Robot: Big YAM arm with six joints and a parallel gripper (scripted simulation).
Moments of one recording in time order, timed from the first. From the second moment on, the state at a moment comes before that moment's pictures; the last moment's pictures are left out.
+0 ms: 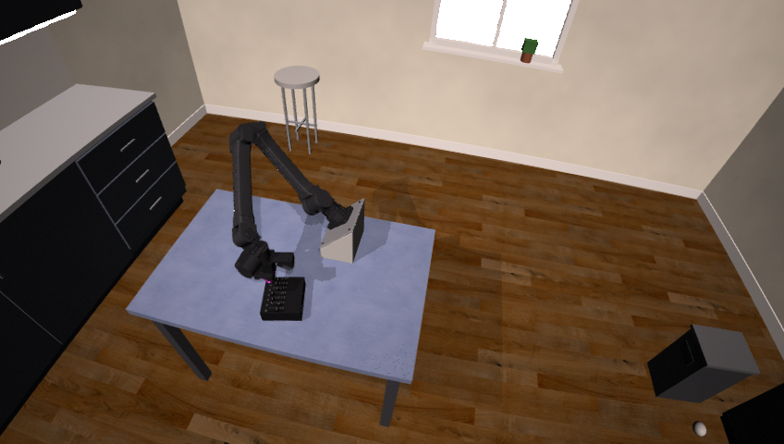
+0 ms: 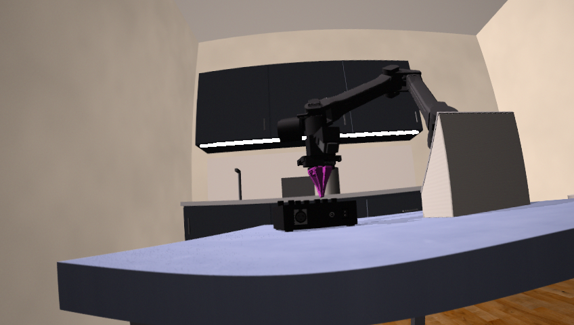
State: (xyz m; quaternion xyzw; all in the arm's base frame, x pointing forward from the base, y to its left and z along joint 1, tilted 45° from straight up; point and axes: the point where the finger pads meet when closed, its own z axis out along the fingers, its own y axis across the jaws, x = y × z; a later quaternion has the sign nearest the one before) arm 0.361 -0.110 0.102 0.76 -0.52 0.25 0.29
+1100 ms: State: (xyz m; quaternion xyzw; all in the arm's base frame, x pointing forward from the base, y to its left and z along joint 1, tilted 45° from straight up) arm 0.361 -0.111 0.102 0.76 -0.52 0.25 0.29
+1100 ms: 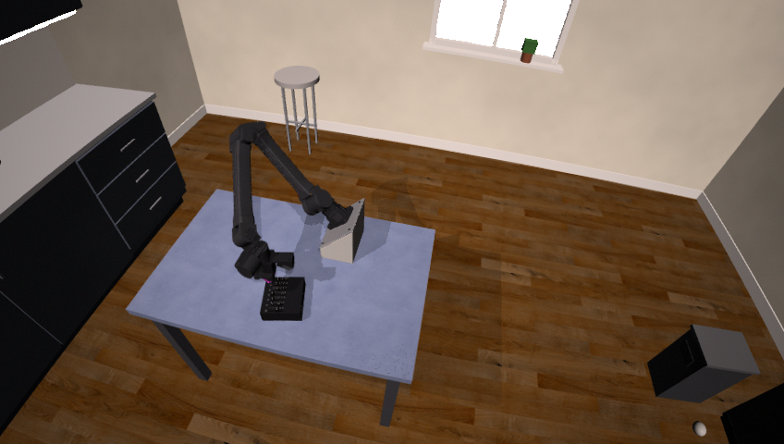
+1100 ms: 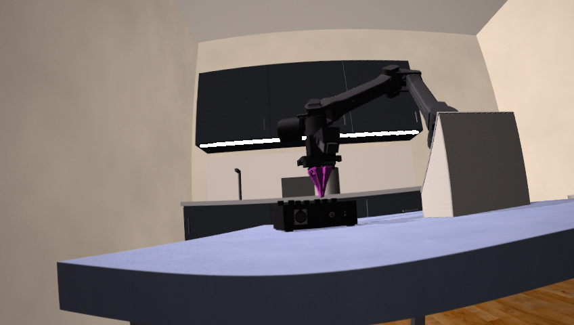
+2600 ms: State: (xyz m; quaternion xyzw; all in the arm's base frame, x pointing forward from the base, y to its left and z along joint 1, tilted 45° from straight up) arm 0.365 -0.119 0.097 0.76 -0.52 0.25 0.29
